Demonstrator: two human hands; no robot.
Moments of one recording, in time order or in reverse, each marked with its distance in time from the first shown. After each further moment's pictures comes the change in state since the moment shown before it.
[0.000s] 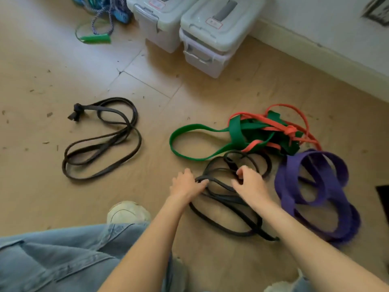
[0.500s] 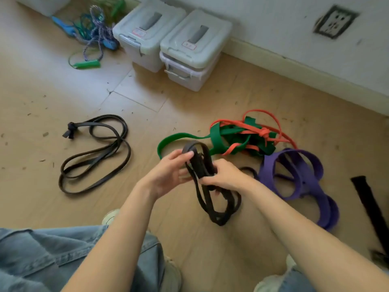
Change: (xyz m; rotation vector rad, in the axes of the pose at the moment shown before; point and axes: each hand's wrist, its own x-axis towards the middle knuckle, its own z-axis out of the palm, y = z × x) left_hand -0.056 0.028 -0.073 -1.132 -0.368 0.260; right_hand -0.029 -0.043 -0.062 0.492 -0.344 -0.268
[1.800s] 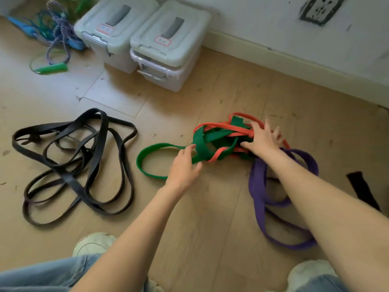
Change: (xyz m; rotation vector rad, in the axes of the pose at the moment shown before) left_hand 0.103 -0.033 0.048 1.052 0.318 0.374; right_hand 0.068 0.091 -0.132 -0.557 0.627 0.367
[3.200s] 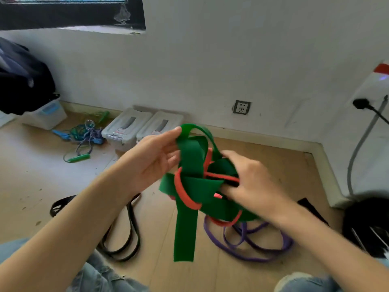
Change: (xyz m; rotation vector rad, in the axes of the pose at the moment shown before) left_hand -0.159 0.226 -0.220 -1.014 -0.344 0.001; right_hand -0.288 -0.031 -0.194 0.345 0.431 -0.590
